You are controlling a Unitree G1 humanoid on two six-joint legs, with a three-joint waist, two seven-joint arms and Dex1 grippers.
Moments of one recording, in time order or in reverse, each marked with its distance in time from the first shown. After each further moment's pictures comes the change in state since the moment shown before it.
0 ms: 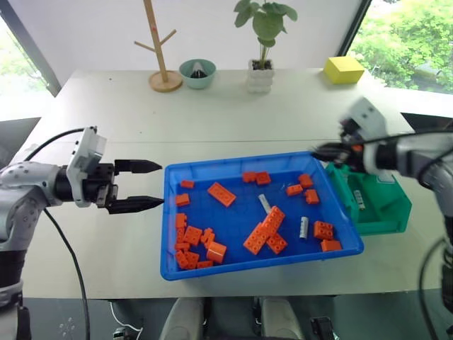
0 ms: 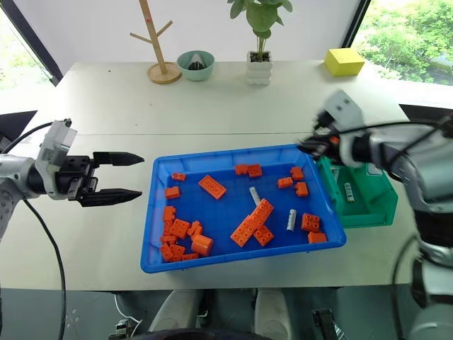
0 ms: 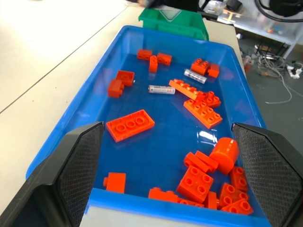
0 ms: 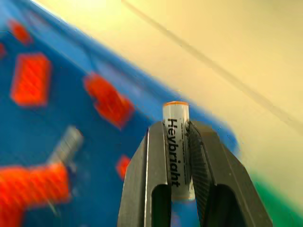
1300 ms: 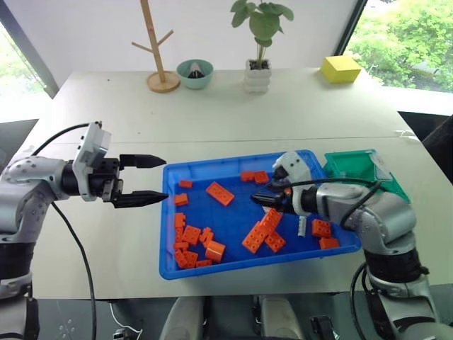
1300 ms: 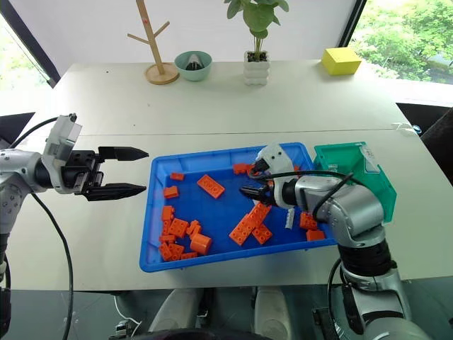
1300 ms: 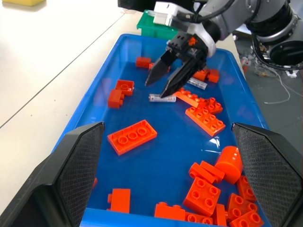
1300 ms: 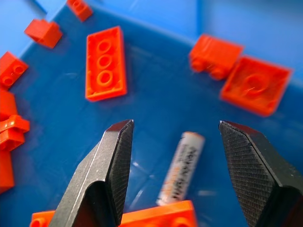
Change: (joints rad) left arm -0.055 -0.025 -0.033 0.040 0.024 -0.020 -0.008; right arm 0.049 0.561 0.133 -0.200 0.070 0.218 -0.399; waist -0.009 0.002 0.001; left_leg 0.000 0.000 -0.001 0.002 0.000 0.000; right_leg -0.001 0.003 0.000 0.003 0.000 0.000
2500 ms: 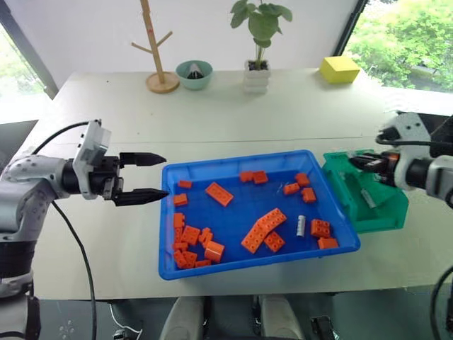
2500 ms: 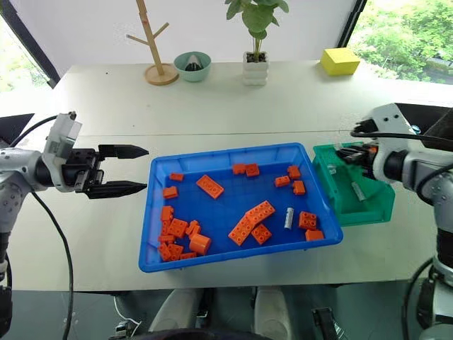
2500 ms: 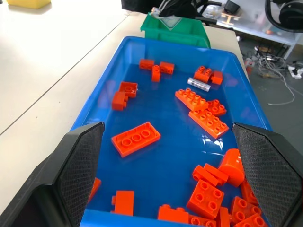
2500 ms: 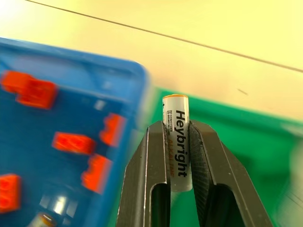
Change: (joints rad) left arm -0.017 -0.011 -0.003 0.007 0.003 -0.002 0.009; right arm 0.061 -0.487 -0.387 0.181 0.016 -0.082 0.142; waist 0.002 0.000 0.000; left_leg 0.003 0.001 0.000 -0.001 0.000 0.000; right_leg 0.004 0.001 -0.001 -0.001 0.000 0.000
